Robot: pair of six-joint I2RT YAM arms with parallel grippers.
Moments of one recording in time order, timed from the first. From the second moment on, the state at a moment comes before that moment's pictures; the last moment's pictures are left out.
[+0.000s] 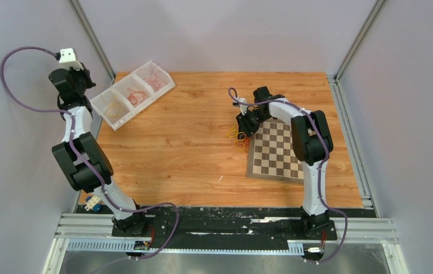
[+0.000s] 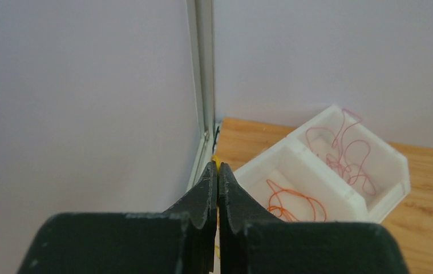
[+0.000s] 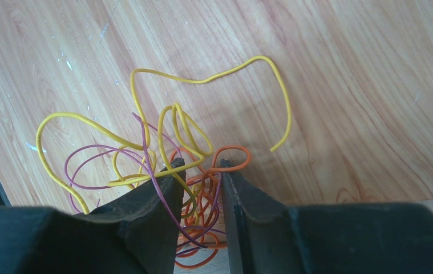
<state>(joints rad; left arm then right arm) 0.50 1.72 1.38 0.33 0.34 0.01 0.31 2.19 1.61 -0.69 -0.71 -0.49</state>
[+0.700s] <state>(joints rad) 0.44 1.94 1.48 0.05 0.20 0.15 0.31 2.19 1.60 -0.67 -0.73 -0.48</state>
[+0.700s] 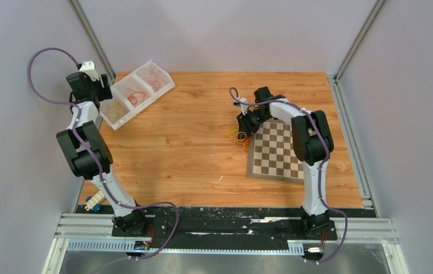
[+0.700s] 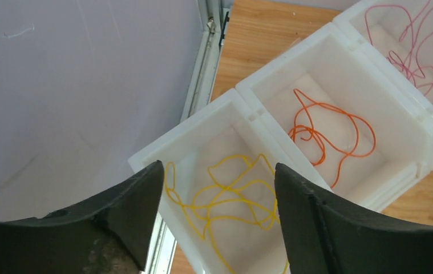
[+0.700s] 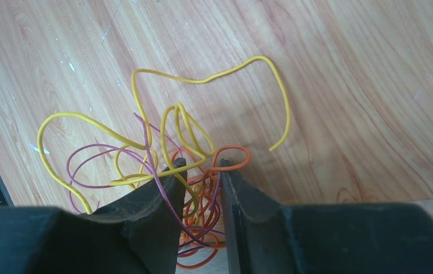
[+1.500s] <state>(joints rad) -0.04 1.23 1.16 -0.37 0.46 0.30 0.43 2.08 1.68 -0.62 -0.87 -0.35</state>
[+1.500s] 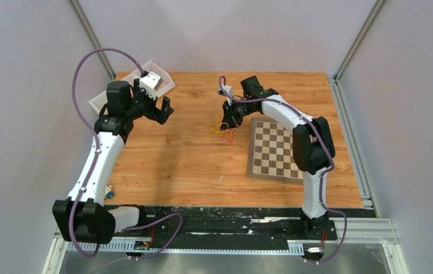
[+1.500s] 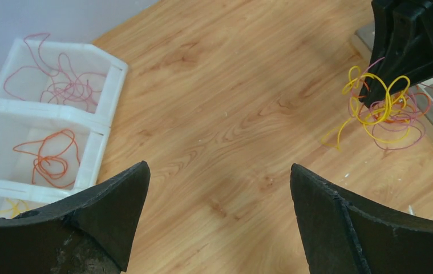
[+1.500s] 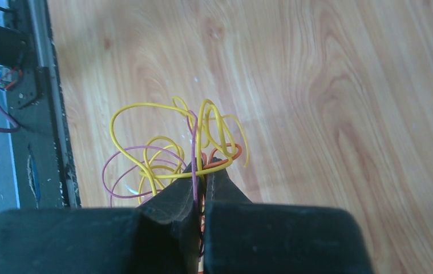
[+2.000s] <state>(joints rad) -0.18 1.16 1.13 -0.41 0.76 0.32 0.55 1.93 1.72 -0.57 -0.90 -0.32</state>
